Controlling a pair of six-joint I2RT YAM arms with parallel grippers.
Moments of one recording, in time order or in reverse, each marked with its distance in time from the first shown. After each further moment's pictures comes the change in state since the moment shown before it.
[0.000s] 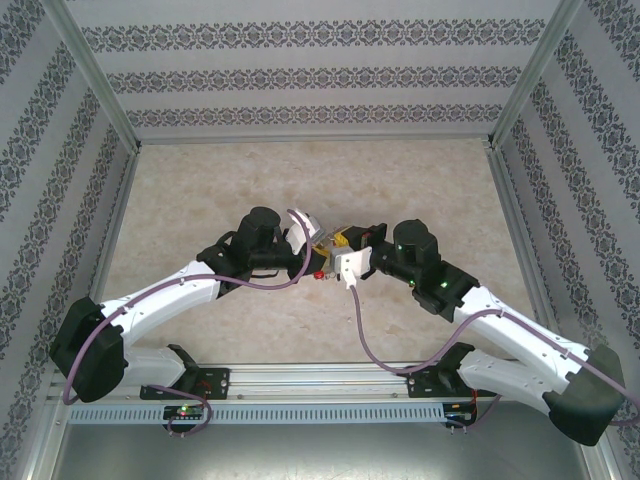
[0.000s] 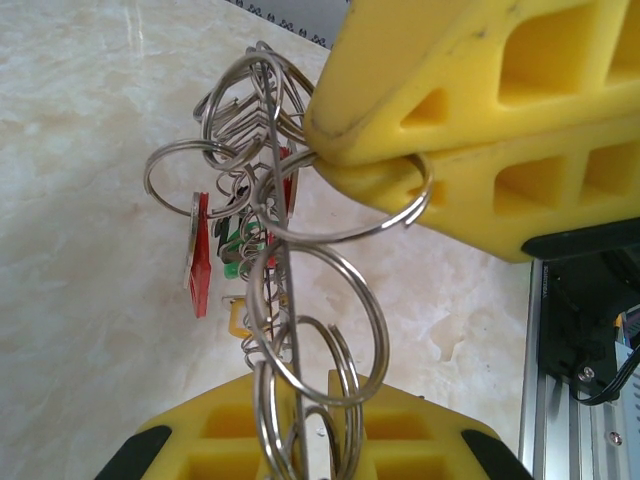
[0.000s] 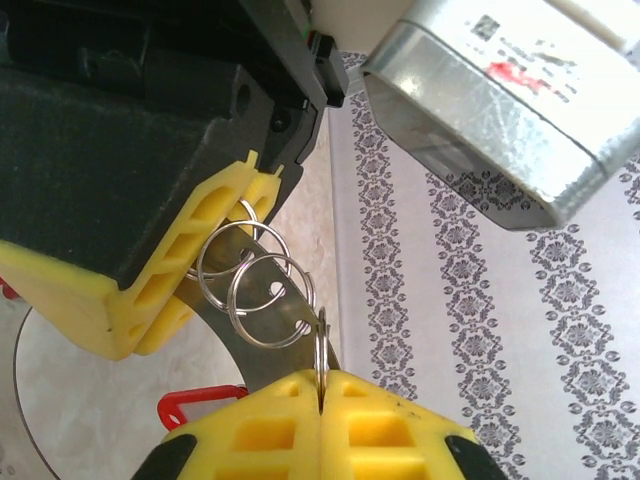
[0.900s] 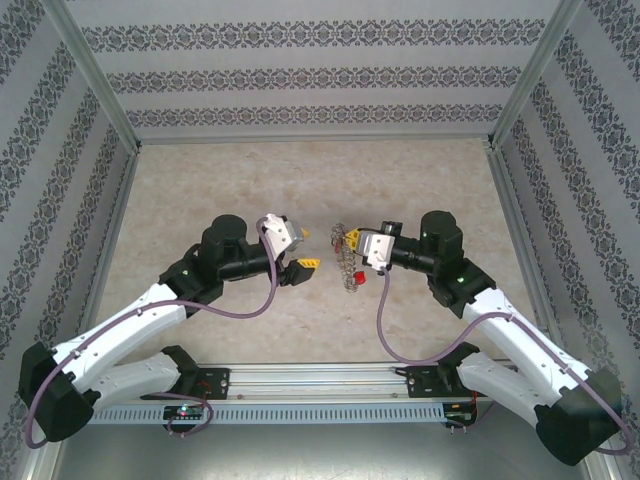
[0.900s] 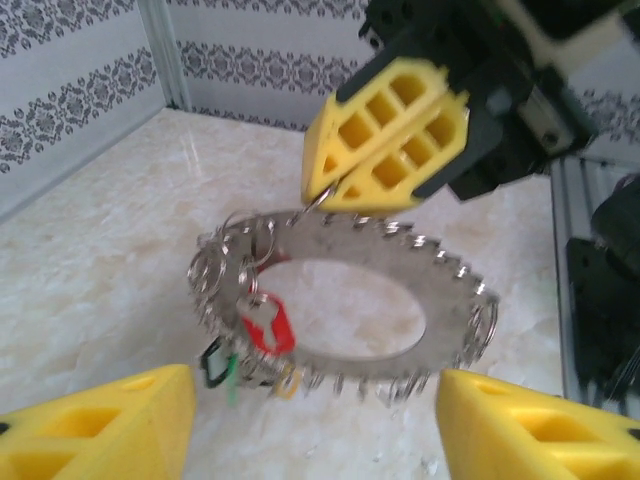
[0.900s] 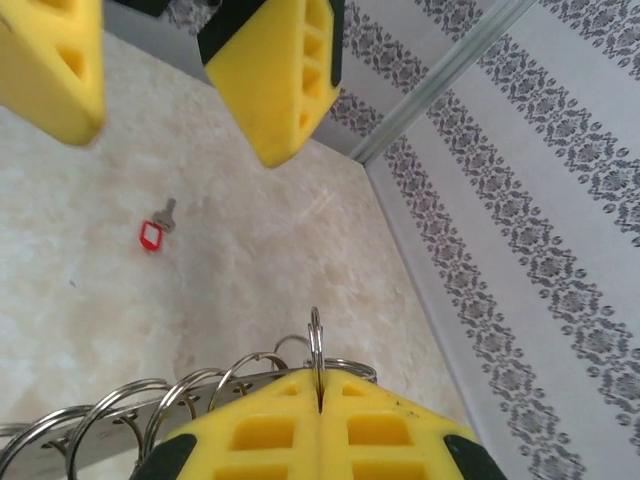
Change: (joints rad) left arm 0.002 -0.270 -0.042 -0.050 -0.062 0.200; right arm -0.233 -0.056 -0.027 0.000 -0.448 0.358
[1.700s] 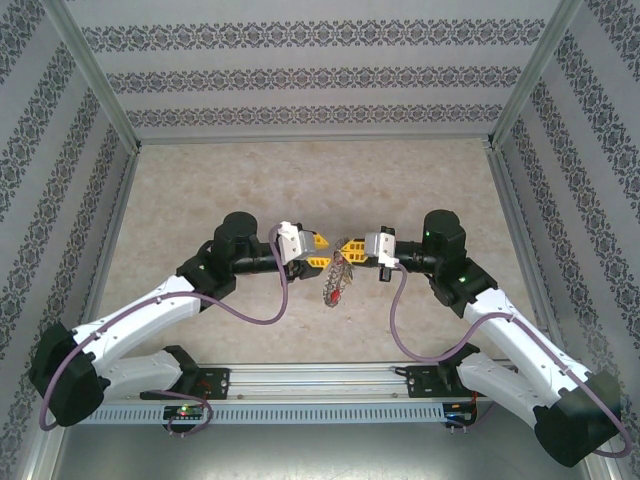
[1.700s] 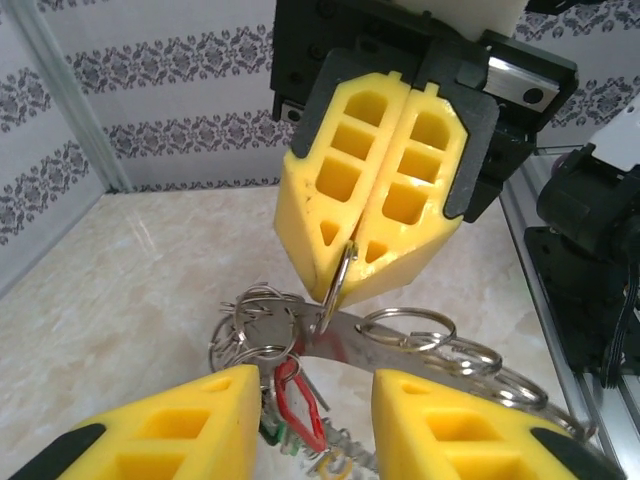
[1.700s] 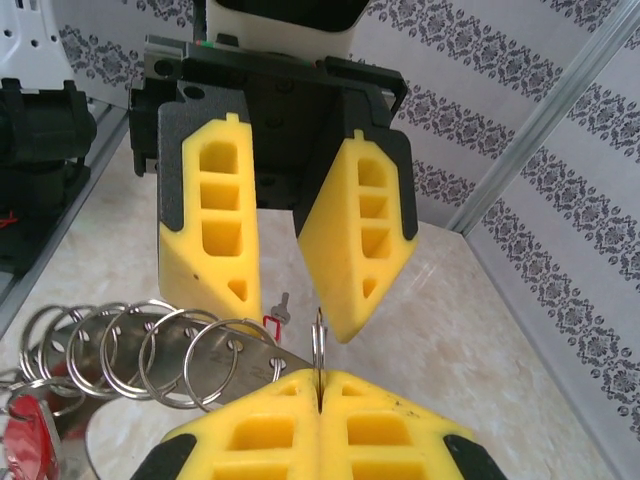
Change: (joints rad) left arm -0.013 0.108 -0.020 0.212 0.176 0.139; right arm -0.010 -0.001 0.000 0.017 -0.258 0.216
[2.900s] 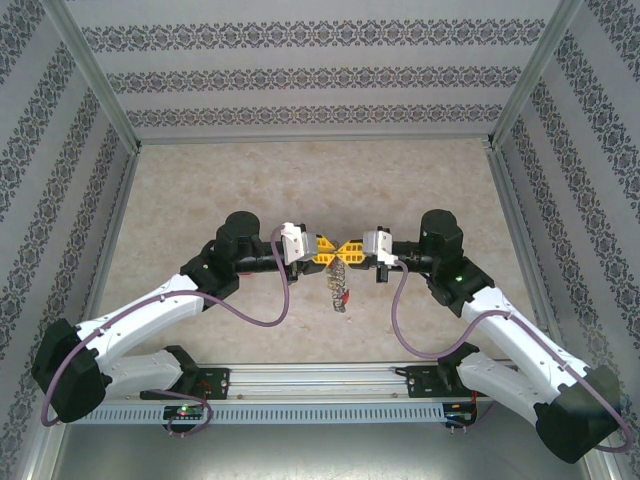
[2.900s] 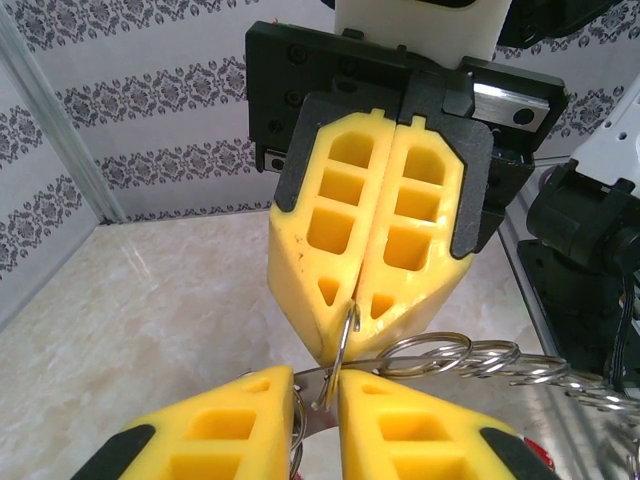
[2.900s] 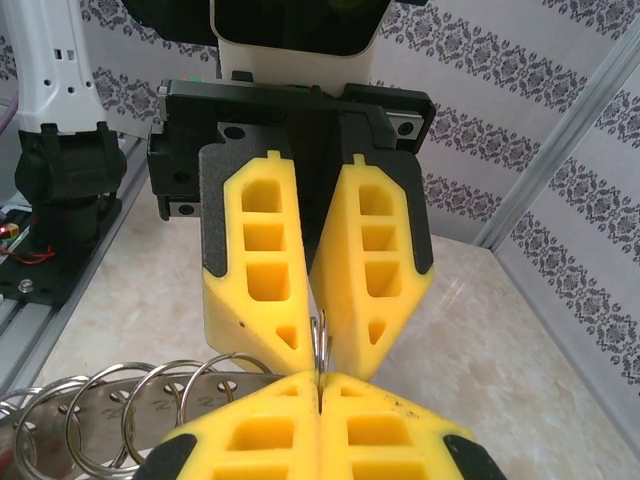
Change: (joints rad) left arm -0.014 0.019 0.007 0.057 0.018 0.010; right arm 0.028 0.021 0.003 0.045 -0.033 0.081
